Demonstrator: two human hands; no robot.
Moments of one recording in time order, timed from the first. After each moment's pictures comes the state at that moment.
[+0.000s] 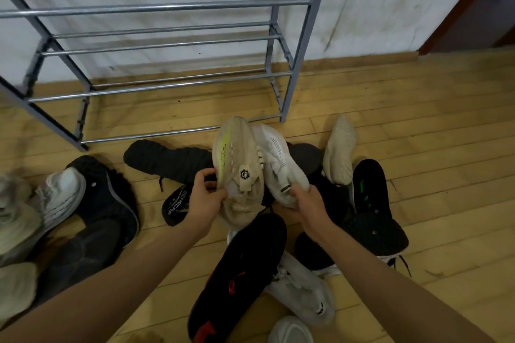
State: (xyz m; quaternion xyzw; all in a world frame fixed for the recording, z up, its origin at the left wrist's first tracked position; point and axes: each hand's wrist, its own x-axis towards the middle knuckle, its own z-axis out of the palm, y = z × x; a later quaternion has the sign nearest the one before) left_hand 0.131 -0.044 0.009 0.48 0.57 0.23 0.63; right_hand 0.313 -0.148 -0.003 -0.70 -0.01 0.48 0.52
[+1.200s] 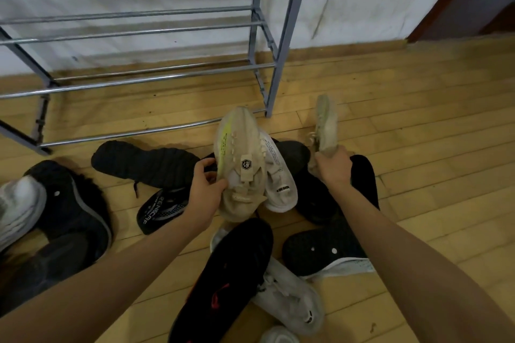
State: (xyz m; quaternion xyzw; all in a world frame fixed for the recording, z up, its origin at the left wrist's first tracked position) left_hand 0.179 -0.035 0.001 0.49 0.55 0.24 0.63; right_hand 0.416 -0.115 0.010 -0.91 -0.14 0.20 0.33
